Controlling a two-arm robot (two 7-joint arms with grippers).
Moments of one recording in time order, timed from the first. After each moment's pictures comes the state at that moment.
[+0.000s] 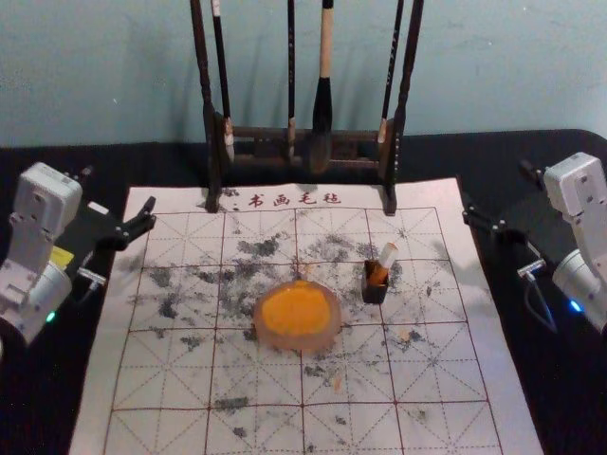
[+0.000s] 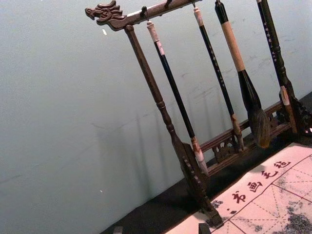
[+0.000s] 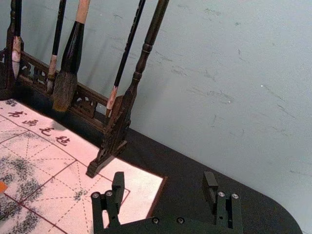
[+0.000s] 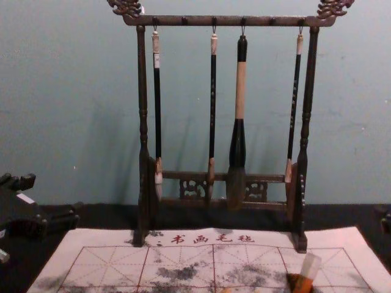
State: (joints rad) left arm -0.20 0.60 0.45 -1.41 -0.25 -0.12 0.03; right arm 0.20 0.60 -0.45 -1.41 0.25 -0.12 -0.03
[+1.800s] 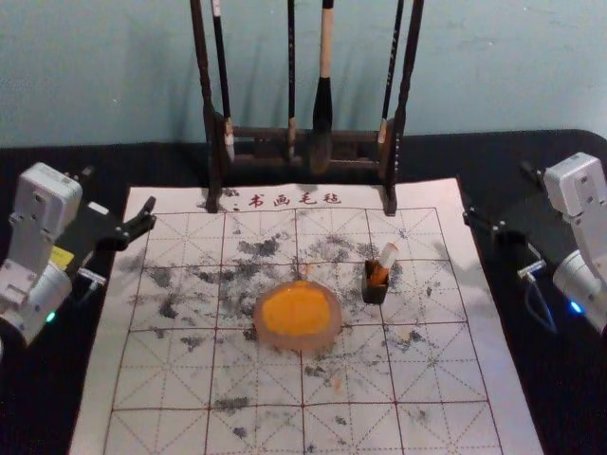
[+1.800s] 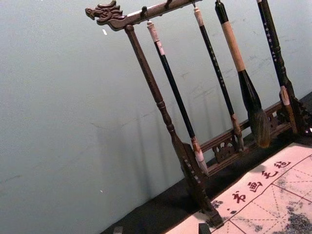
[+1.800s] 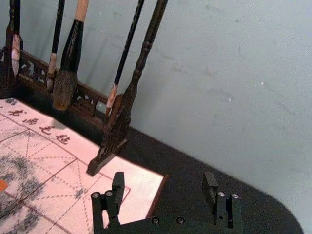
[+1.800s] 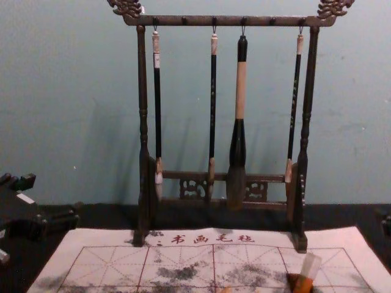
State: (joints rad) left arm -0.20 0.60 0.45 -1.41 -0.25 -0.12 0.03; right arm 0.20 0.60 -0.45 -1.42 0.25 -0.11 -0.03
